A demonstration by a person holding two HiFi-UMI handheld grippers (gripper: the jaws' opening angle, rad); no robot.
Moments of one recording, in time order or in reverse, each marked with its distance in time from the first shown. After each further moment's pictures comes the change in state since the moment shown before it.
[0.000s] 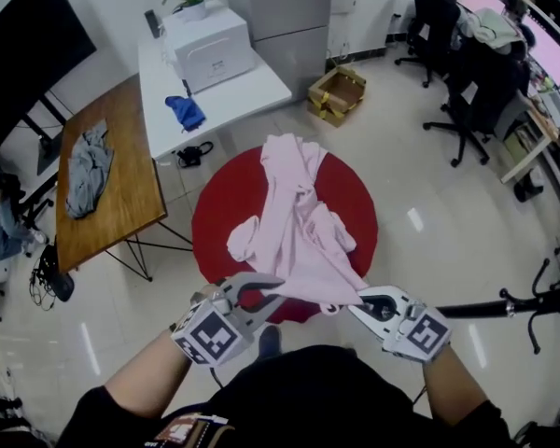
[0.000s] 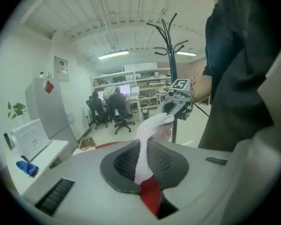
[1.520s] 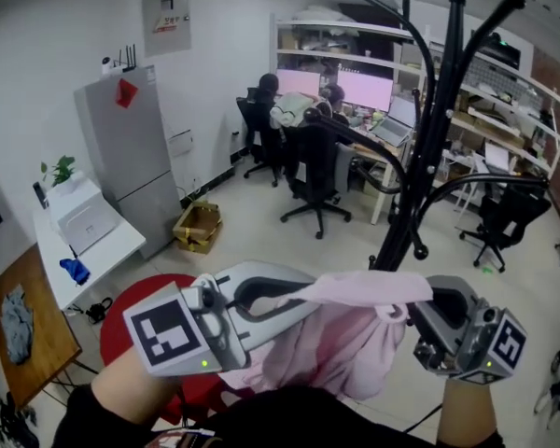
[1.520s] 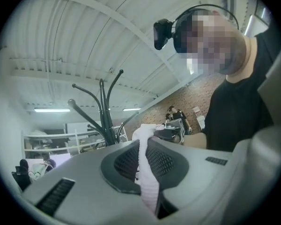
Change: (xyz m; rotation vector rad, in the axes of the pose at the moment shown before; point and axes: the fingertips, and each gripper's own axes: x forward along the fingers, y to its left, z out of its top) left arm 0.022 -0.232 0.462 0.351 -0.732 -0.617; right arm -0.468 0.117 0.233 -0.256 -0.607 -0.637
